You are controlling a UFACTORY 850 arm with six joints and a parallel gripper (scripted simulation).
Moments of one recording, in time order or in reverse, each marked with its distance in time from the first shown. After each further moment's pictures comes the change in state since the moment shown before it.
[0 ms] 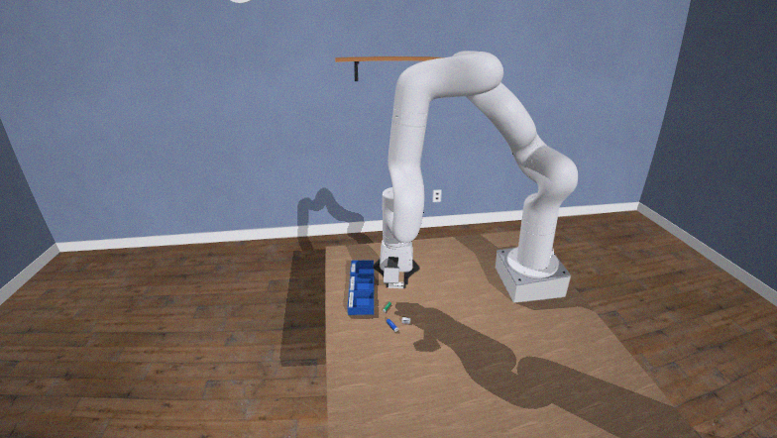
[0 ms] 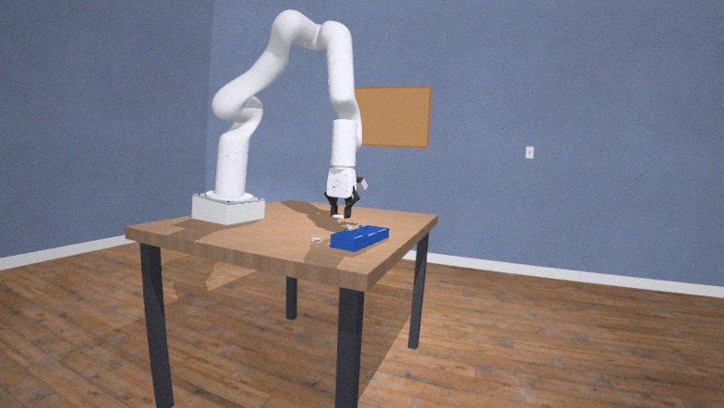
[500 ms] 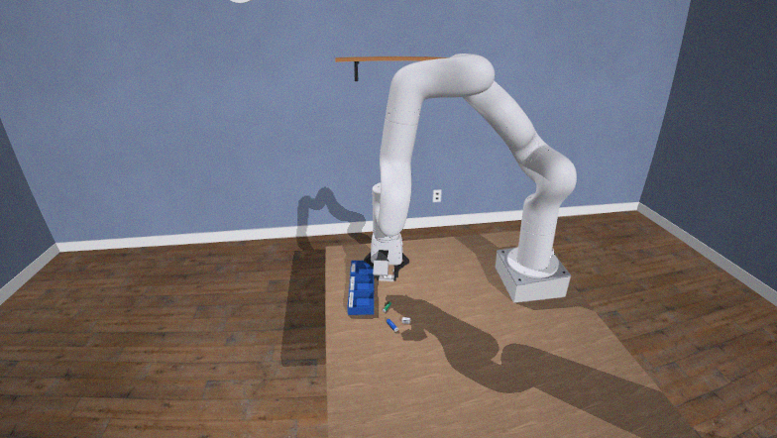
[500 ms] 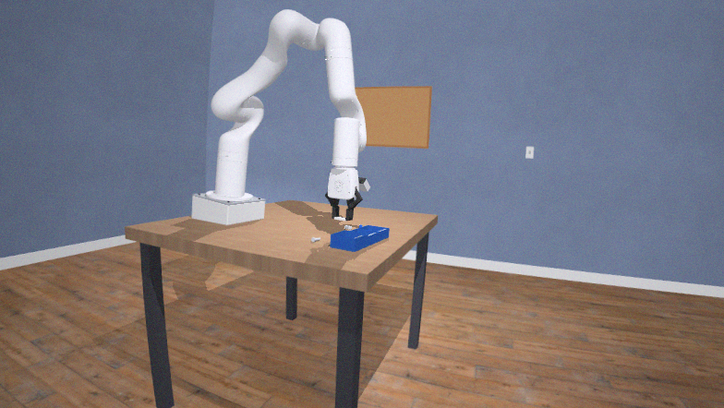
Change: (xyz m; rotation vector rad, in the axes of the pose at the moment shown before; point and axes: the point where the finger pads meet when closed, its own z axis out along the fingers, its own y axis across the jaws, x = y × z) arm -0.035 0.033 0.000 -0.004 -0.007 0.002
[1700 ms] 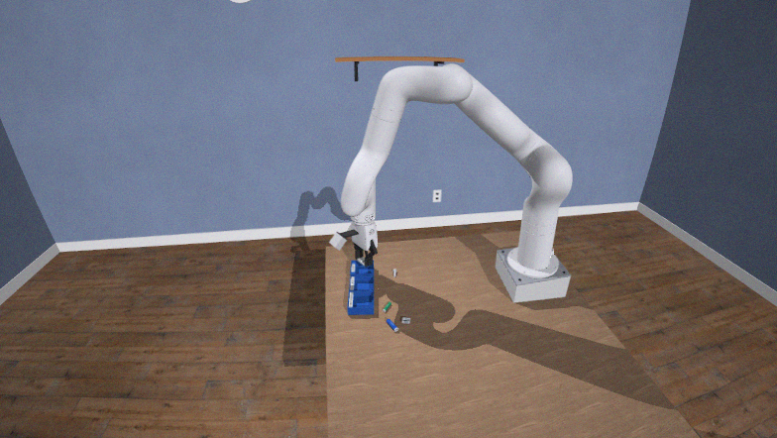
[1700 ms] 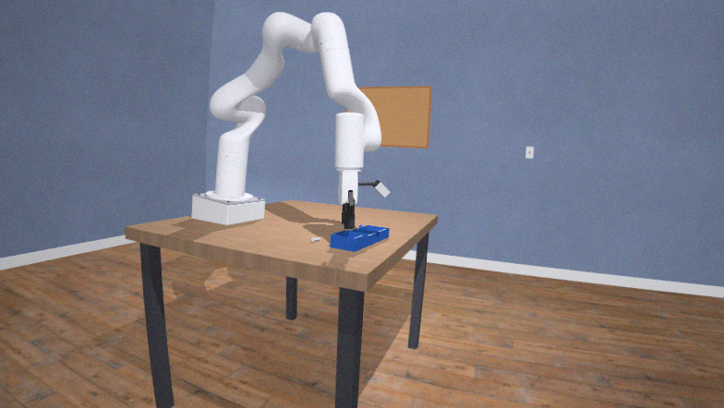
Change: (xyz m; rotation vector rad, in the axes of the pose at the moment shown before) arm -0.091 0.088 0.002 0.009 0.046 0.826
